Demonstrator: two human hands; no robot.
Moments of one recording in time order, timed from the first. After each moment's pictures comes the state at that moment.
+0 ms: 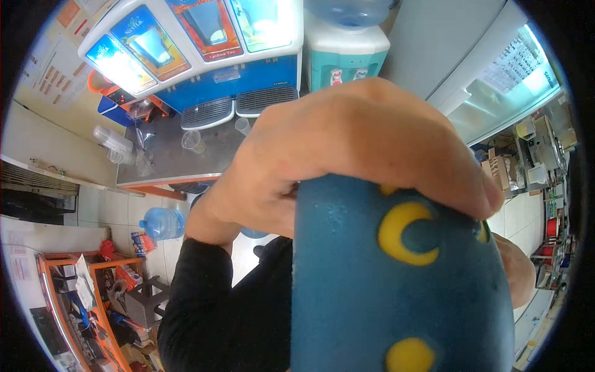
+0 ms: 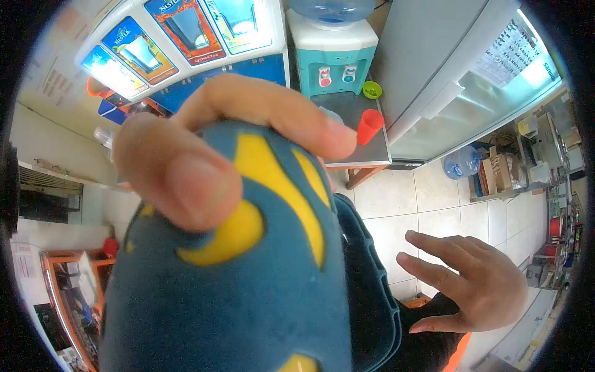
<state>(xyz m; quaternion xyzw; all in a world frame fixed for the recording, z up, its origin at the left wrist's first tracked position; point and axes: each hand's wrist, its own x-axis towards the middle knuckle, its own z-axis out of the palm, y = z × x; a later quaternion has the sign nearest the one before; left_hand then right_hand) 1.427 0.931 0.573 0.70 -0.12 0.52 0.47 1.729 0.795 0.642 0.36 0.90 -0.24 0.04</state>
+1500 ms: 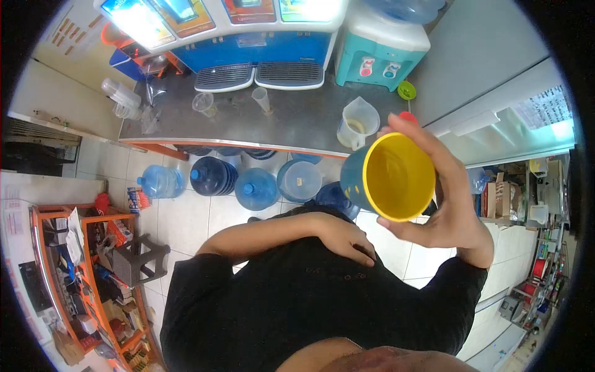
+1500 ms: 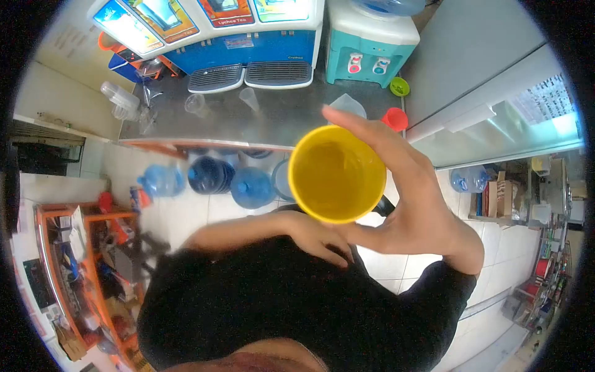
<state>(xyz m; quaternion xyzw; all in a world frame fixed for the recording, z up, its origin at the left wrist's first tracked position) 1.487 0.878 0.339 0.73 -0.01 0.00 0.69 1.642 0.916 0.549 0.31 0.86 -0.30 -0.27</state>
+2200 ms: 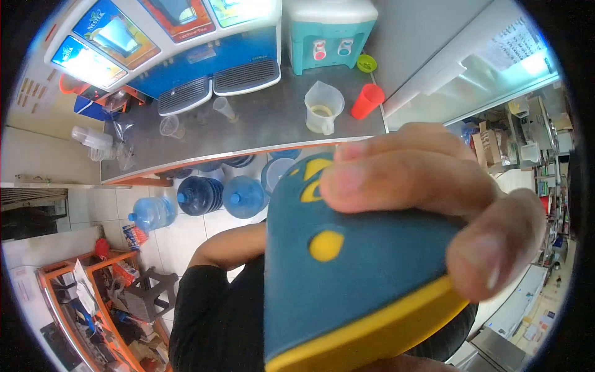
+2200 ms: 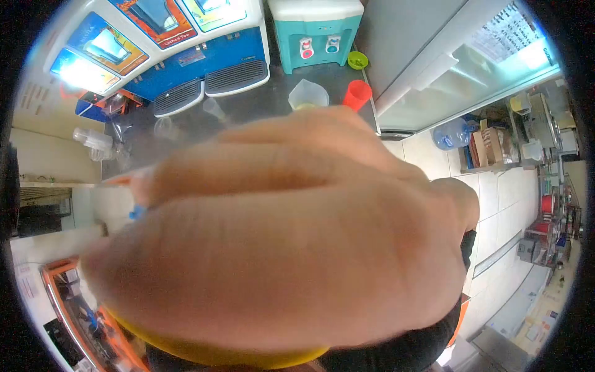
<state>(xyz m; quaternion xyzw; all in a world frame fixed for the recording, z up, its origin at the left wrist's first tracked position) 1.495 0.844 0.279 0.80 -0.14 0.11 0.58 1.601 0.852 0.593 0.25 0.82 -0.26 -0.45</state>
